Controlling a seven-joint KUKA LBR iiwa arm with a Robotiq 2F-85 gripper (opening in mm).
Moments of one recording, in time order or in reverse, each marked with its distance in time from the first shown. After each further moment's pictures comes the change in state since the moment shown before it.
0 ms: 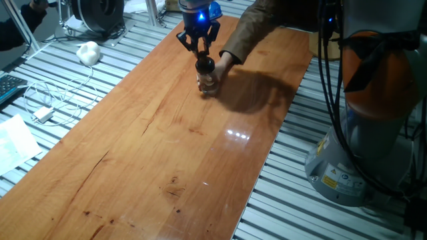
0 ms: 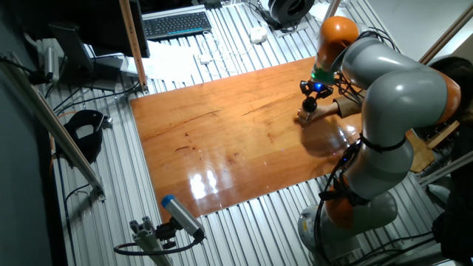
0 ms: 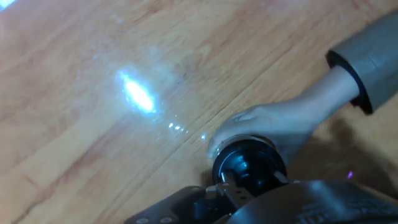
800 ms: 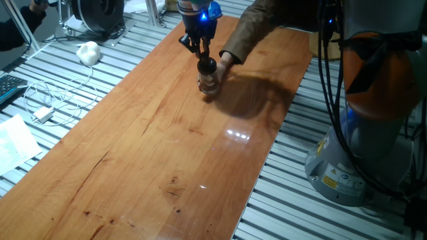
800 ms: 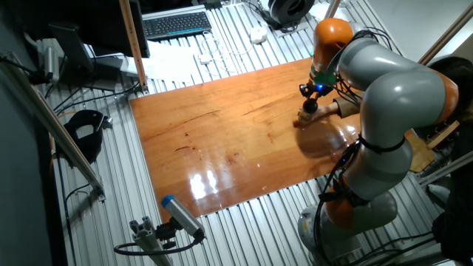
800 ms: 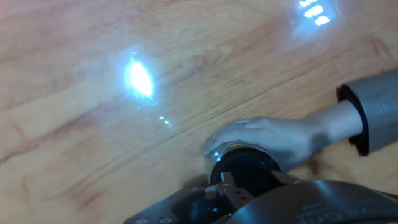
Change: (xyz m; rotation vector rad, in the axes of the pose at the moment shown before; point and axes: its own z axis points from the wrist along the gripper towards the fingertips) arm -0.001 -0.001 -0.001 0.032 -0.027 -0.277
